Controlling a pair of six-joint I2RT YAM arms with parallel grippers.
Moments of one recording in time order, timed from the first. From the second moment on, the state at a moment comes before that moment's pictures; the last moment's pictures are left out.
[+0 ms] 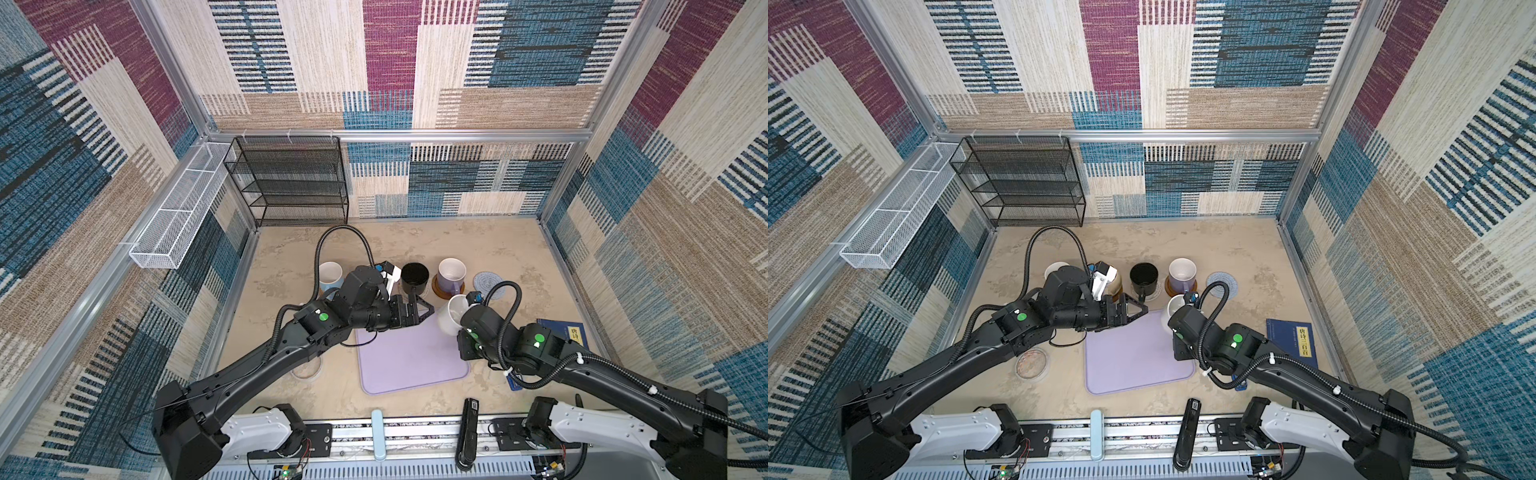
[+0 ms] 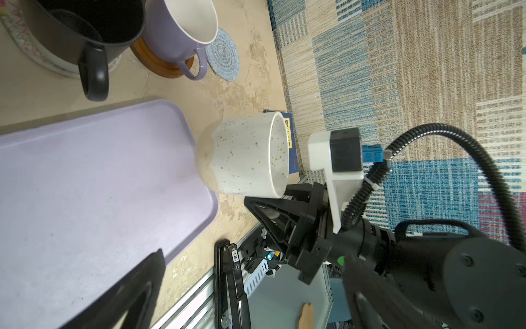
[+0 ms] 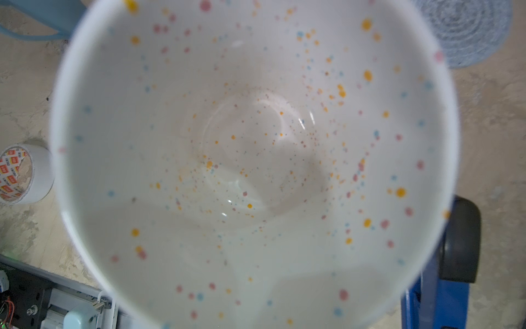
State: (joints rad) left arm -0.82 1.23 1.08 -0.43 0.35 -0.89; right arm 0.91 1.00 0.87 -0.89 0.27 0.72
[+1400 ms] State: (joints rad) left arm -0.82 1.70 1.53 -0.44 0.40 -0.78; right arm 0.22 1.46 1.13 -0.58 0.22 0.26
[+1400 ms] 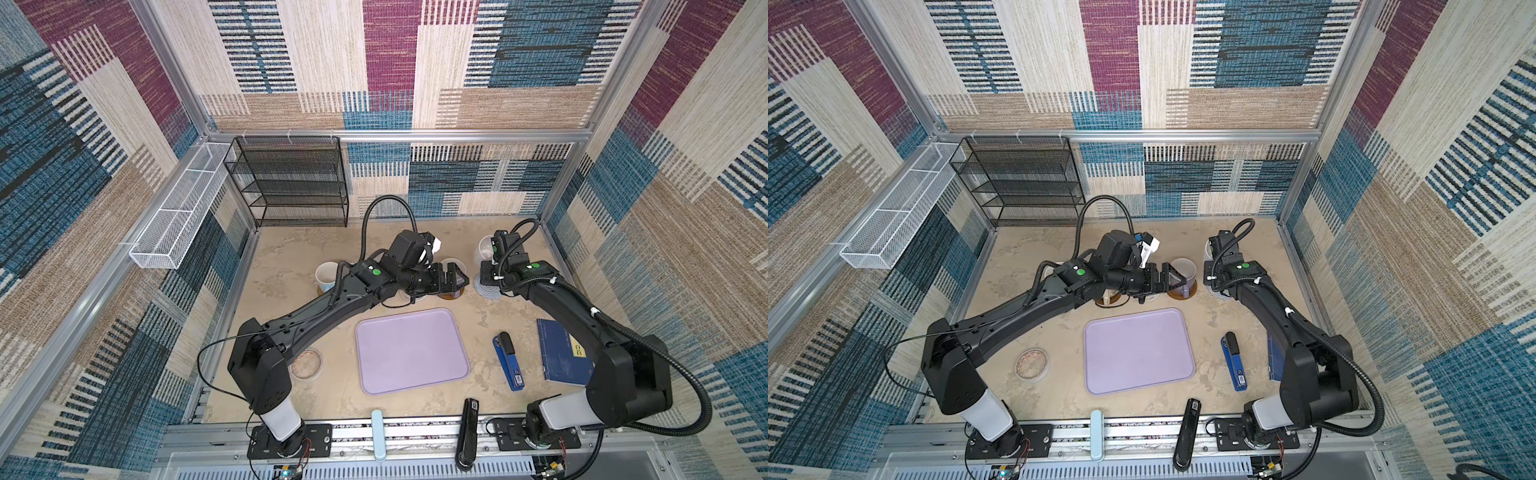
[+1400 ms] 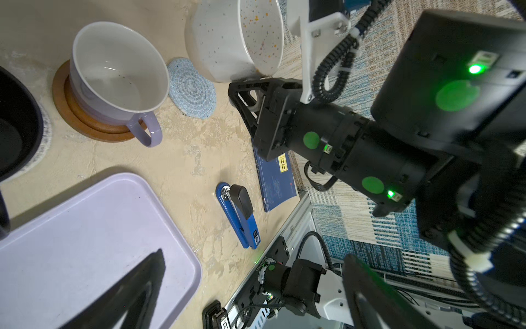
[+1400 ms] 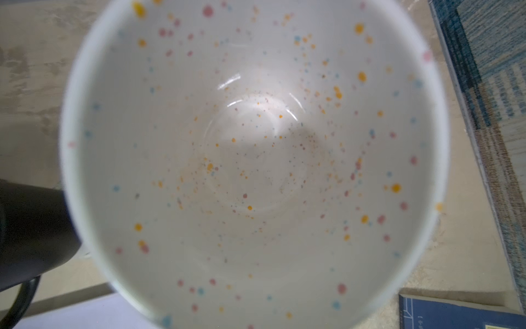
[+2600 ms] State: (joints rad) left arm -0.83 1.71 1.53 -0.46 0.40 -0.75; right arm 0.07 1.62 1.12 -0.61 0.09 0.20
